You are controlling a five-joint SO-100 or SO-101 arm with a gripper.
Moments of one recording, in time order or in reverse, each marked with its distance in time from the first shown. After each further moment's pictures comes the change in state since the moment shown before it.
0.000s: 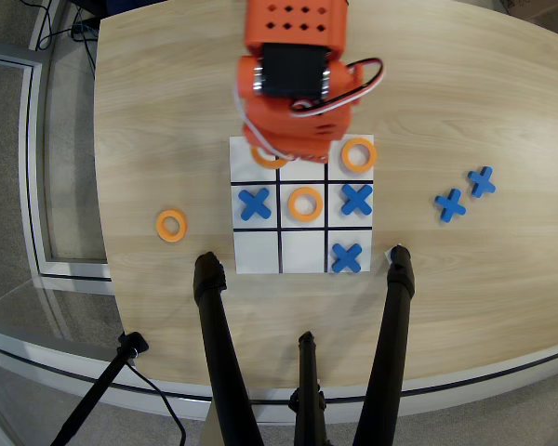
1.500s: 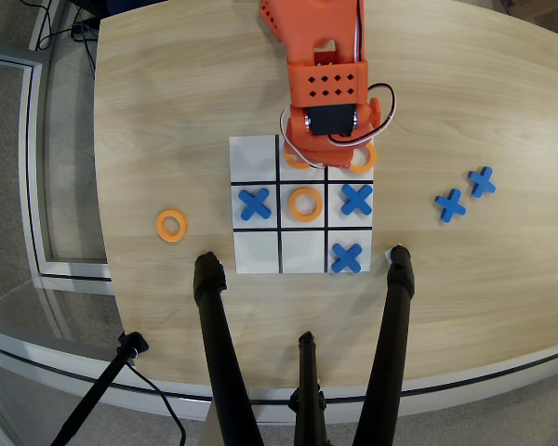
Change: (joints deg) arm -8.0 -18.7 11.5 -25.2 7.9
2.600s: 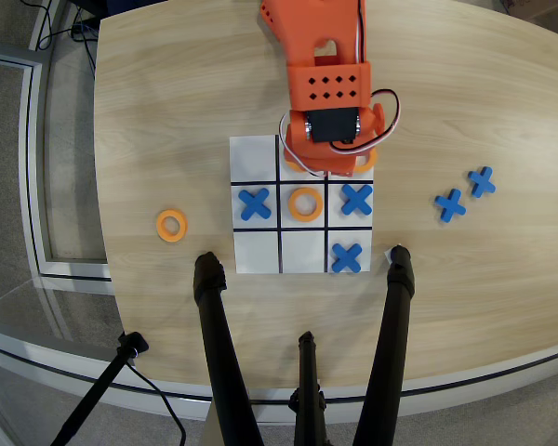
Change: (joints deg) arm 0.1 2.0 -7.6 7.0 -0.4
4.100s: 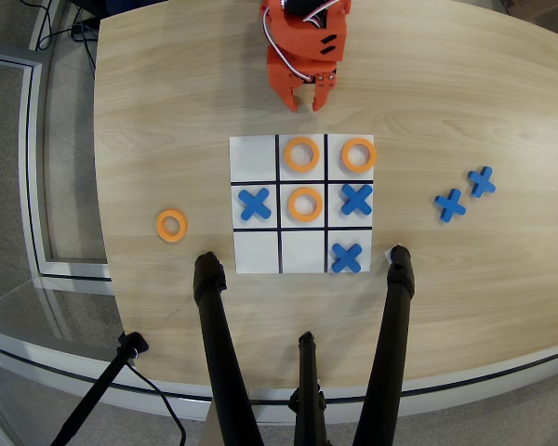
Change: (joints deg) arm 7.3 87.2 52.5 22.3 -16.5
